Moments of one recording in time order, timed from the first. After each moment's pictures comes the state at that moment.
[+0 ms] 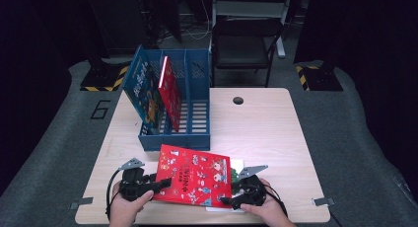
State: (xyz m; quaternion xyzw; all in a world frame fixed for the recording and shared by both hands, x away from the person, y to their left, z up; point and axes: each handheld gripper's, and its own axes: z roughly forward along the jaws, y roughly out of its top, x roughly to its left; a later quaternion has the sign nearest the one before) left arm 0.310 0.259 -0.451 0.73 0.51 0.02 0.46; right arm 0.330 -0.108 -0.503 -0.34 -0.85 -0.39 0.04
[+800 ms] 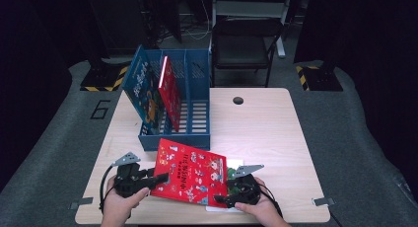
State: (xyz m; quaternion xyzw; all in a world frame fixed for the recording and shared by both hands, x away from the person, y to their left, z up) left arm 0.312 0.265 -0.422 0.74 0.48 0.03 0.47; right arm 0.333 -0.093 -0.504 -0.33 -0.84 -0.42 0.03
